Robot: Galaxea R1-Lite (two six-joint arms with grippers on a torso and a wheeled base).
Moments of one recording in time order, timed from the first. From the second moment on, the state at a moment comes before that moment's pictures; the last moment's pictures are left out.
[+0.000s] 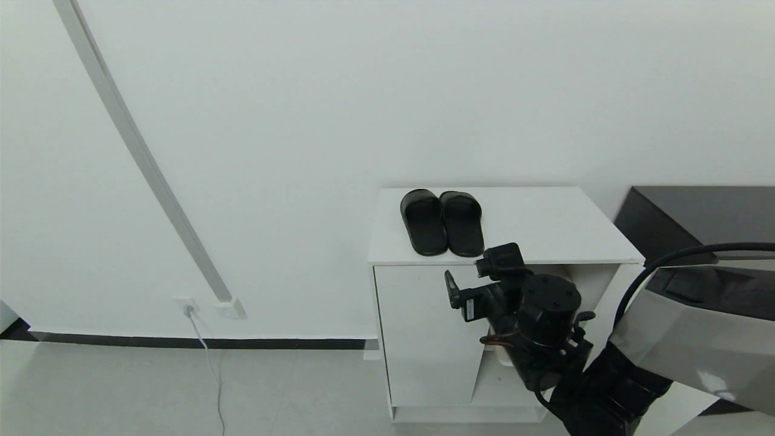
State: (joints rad) left arm 0.00 0.00 0.00 0.00 -0.04 0.02; right arm 0.72 2.20 -0.77 -1.49 -0.48 -0.11
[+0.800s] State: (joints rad) left arm 0.00 0.00 0.00 0.00 -0.04 0.01; right arm 0.70 2.09 -1.28 -0.56 -0.52 0.12
